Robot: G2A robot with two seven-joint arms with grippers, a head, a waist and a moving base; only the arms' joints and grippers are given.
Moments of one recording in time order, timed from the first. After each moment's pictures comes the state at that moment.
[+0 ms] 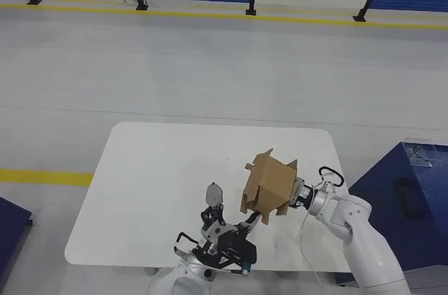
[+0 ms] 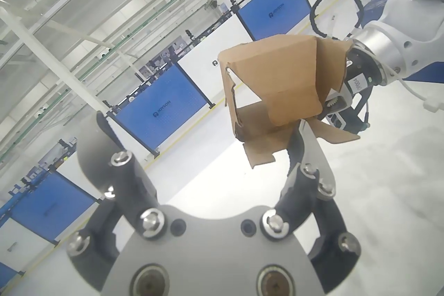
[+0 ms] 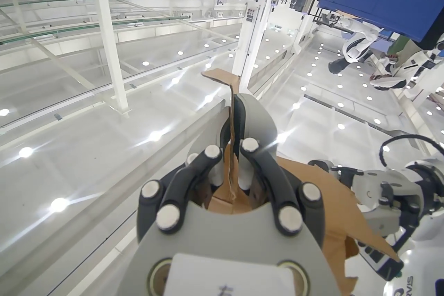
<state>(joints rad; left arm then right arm) 1.40 -1.24 -0.79 -2.03 2.12 0.25 -0.07 -1.21 -1.12 1.39 -1.55 1.76 0.77 0.09</state>
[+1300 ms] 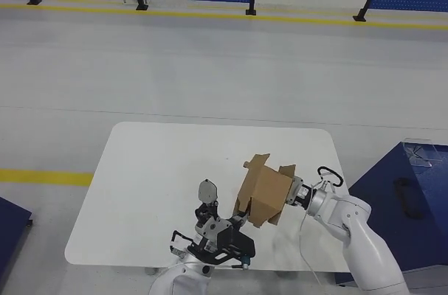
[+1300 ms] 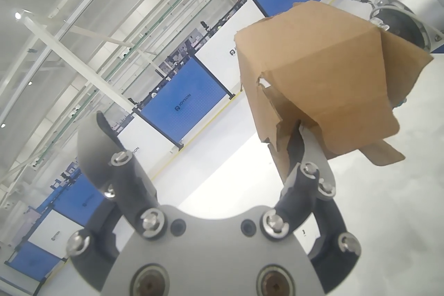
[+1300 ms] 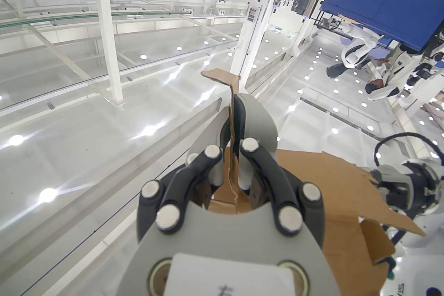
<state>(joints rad) 1.43 -1.28 -0.84 -2.03 2.25 0.23 -0.11 -1.23 -1.12 1.38 -1.61 1.68 0.73 0.10</state>
